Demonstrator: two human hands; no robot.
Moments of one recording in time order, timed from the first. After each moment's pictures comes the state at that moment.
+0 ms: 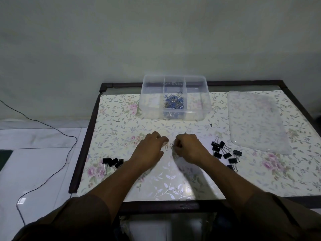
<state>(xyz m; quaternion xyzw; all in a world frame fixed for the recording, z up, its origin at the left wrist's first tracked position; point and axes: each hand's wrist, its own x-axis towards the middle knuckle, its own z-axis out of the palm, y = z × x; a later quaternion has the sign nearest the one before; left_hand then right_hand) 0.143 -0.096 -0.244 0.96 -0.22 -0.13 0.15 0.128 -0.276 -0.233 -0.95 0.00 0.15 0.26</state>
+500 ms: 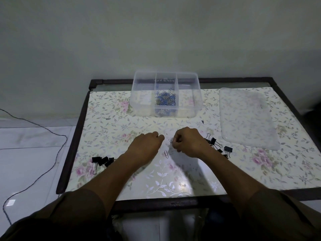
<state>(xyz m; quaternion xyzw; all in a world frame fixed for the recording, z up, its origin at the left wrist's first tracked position) 0.149 -0.115 -0.243 0.94 -0.33 -0.08 -0.01 0.127 -0.302 -0.216 -0.92 0.05 0.18 0.33</state>
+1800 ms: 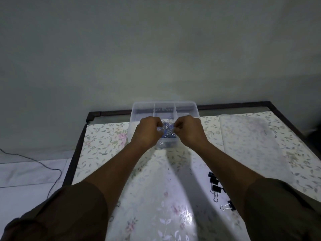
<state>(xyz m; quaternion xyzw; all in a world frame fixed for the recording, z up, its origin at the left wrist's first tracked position) 0.282 -0.151 -0.187 0.94 -0.15 -0.02 0.29 0.246 -0.312 -0.183 -0.94 0.11 -0.04 0.33</state>
